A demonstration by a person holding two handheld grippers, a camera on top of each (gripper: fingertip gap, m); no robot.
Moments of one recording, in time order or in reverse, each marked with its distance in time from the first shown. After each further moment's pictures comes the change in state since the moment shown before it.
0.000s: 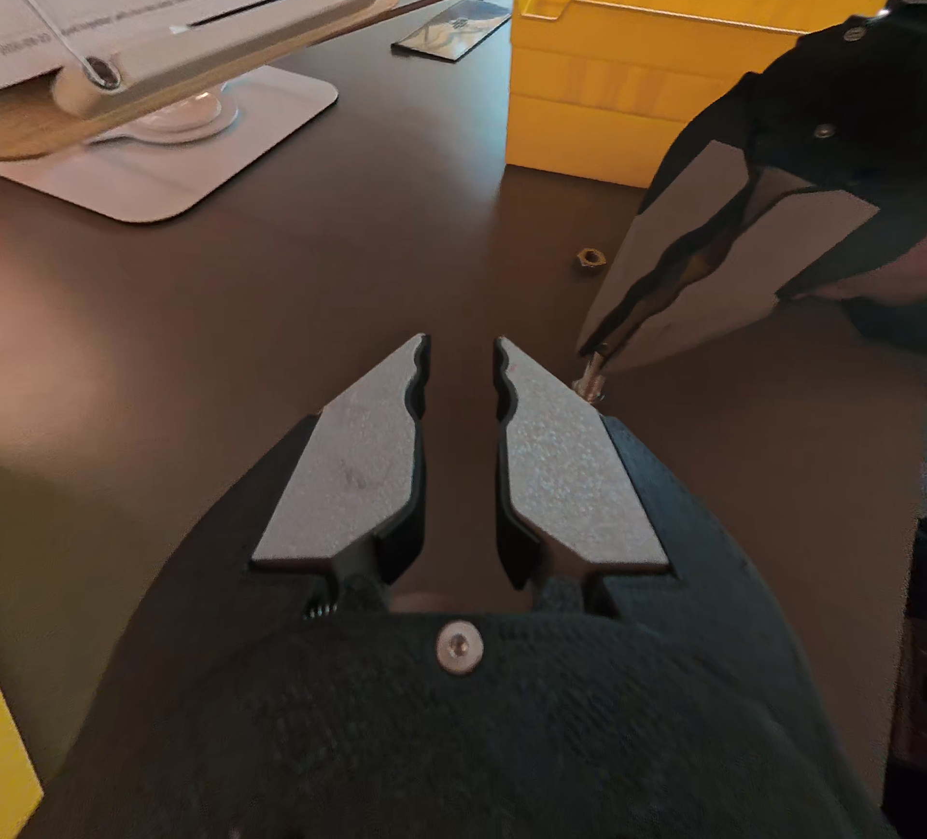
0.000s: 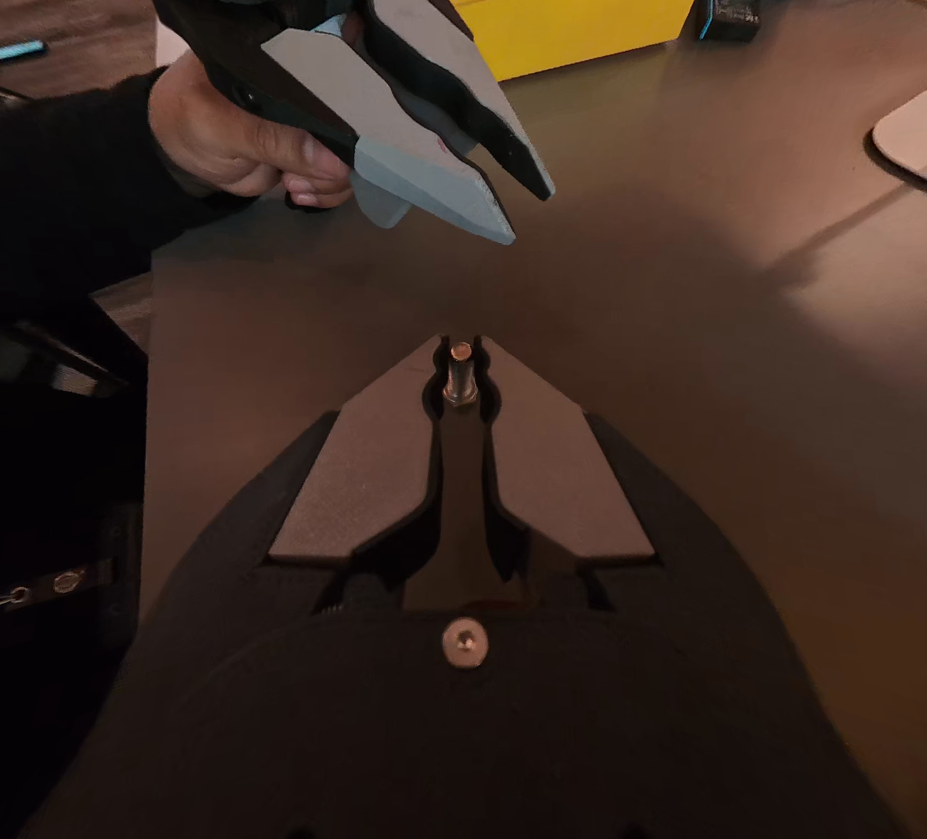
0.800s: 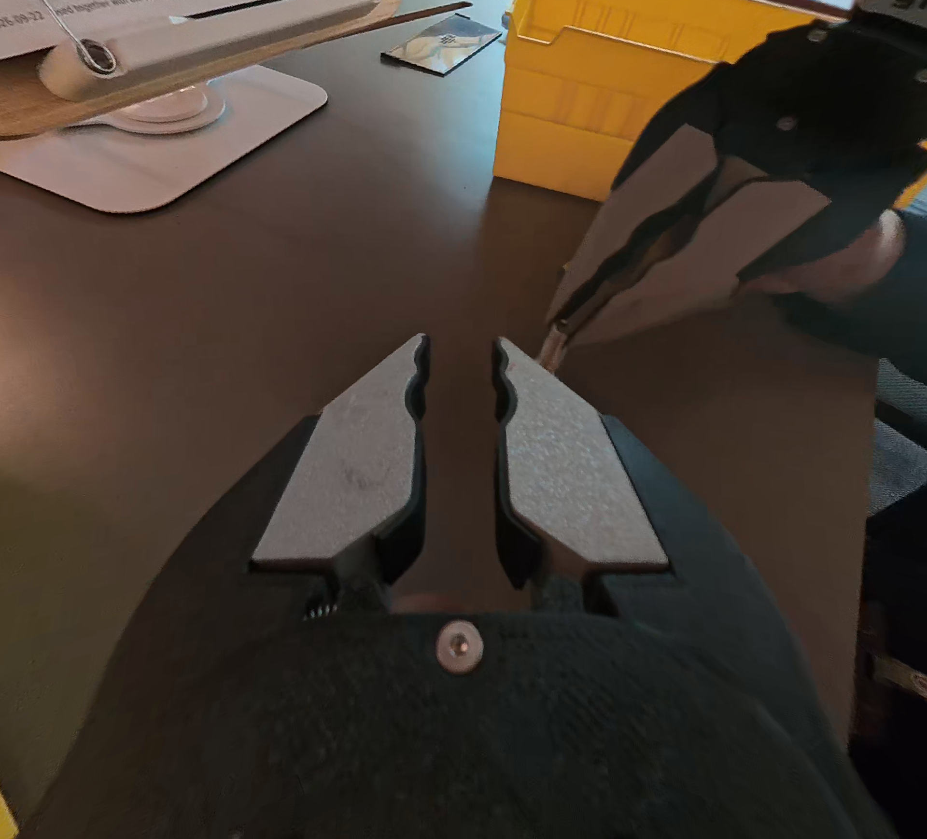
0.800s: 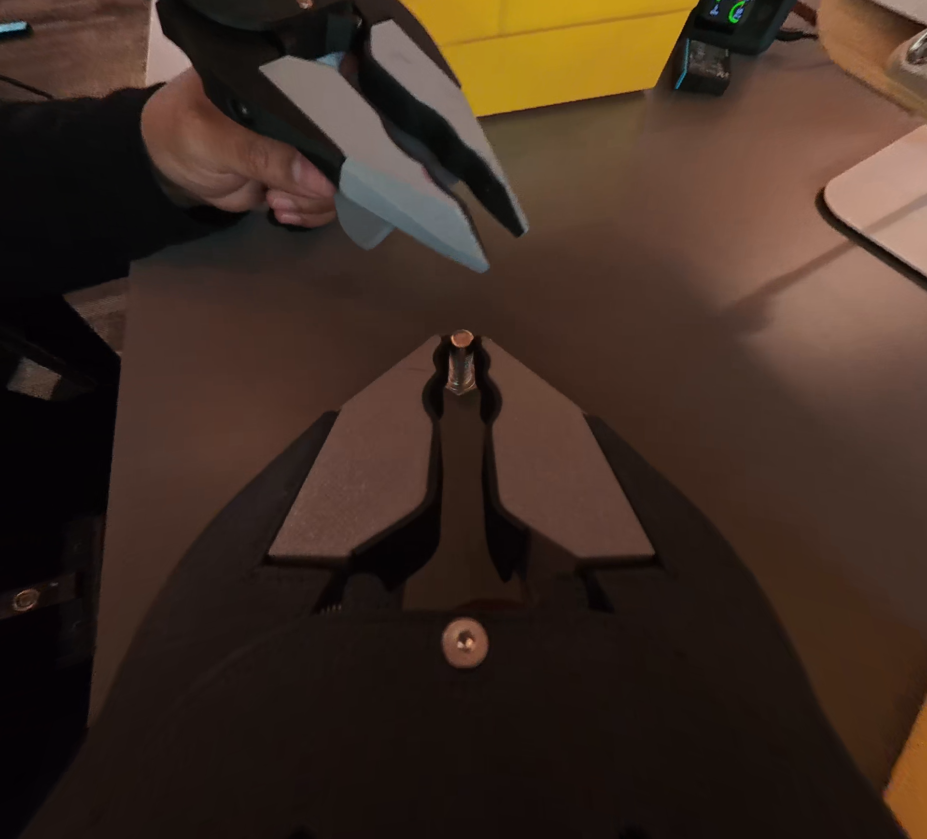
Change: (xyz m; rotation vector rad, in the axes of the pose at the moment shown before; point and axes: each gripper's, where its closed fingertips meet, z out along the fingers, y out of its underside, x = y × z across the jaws) left arm 0.000 -0.003 -0.004 0.027 0.055 -0.058; right arm 0.010 -0.017 0.001 0.019 0.020 -0.068
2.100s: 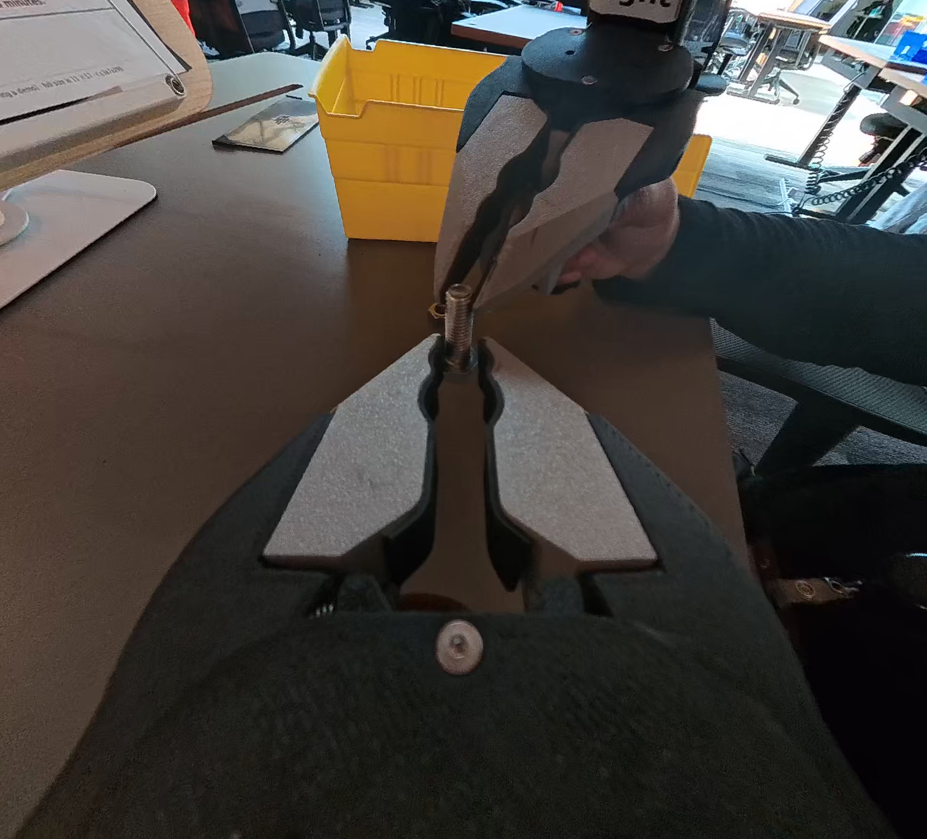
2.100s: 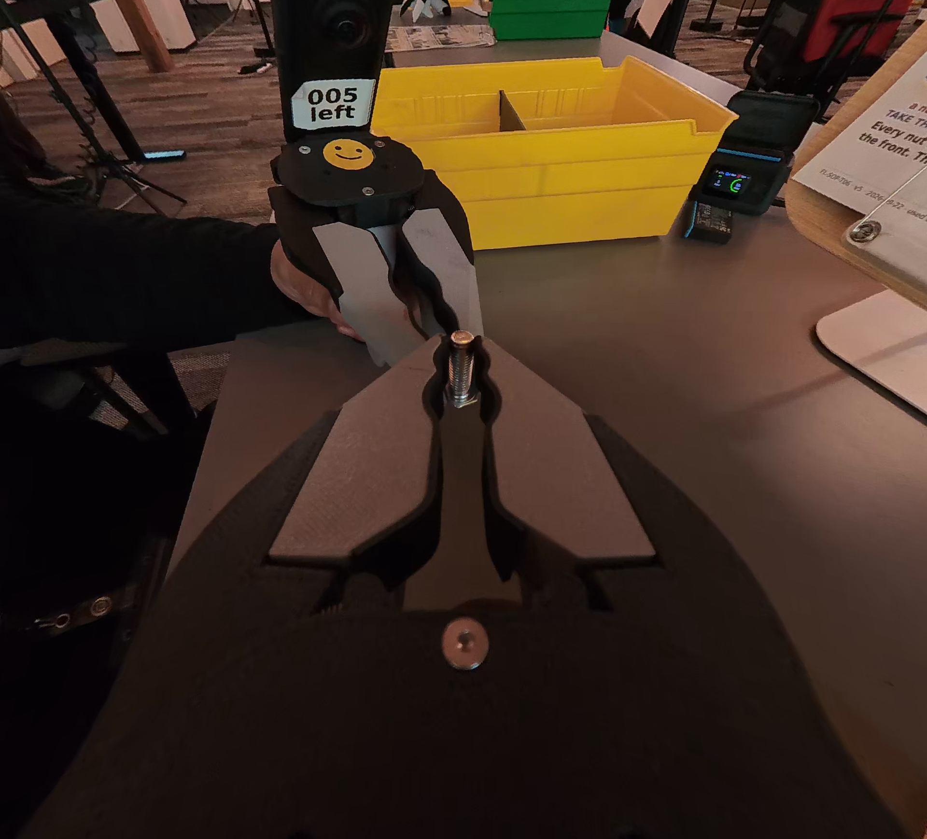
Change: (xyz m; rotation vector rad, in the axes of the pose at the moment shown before) left arm 0.062 -0.015 0.002 0.103 0.287 0.117; right arm -0.014 -0.043 -0.027 0.233 -0.131 -0.044
